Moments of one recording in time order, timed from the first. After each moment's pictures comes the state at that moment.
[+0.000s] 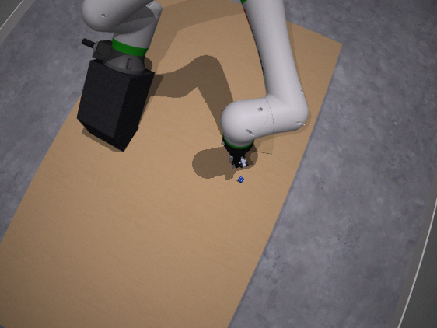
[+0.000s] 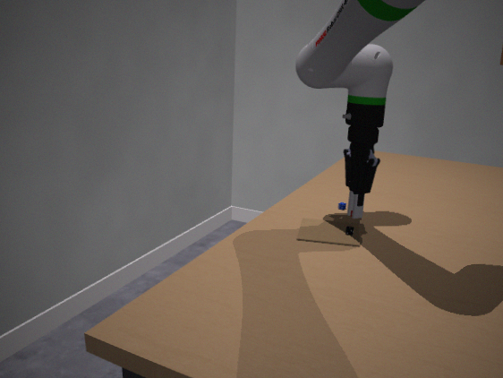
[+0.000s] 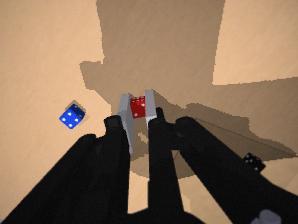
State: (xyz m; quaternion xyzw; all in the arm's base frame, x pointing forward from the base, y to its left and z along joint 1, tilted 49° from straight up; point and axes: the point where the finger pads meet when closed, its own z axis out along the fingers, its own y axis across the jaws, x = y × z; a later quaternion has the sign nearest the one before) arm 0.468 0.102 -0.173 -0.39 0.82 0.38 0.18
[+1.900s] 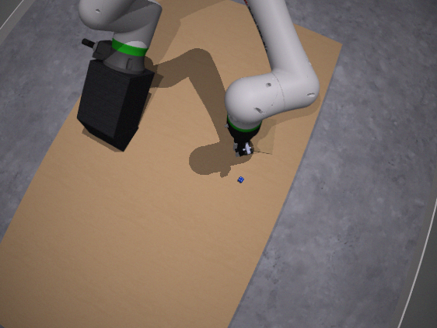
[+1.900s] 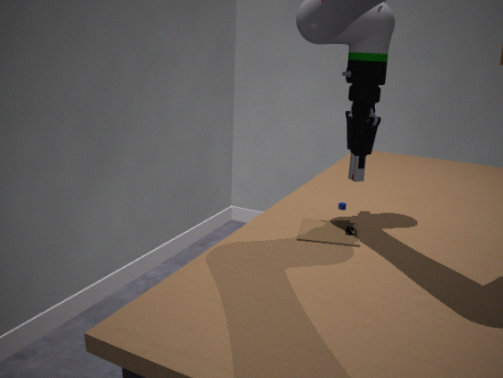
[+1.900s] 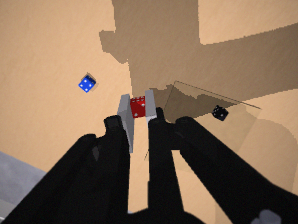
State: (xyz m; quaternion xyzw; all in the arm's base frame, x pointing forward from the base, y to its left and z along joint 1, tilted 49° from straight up) arm 0.472 0.034 -0.098 -0.36 0.83 0.38 0.17
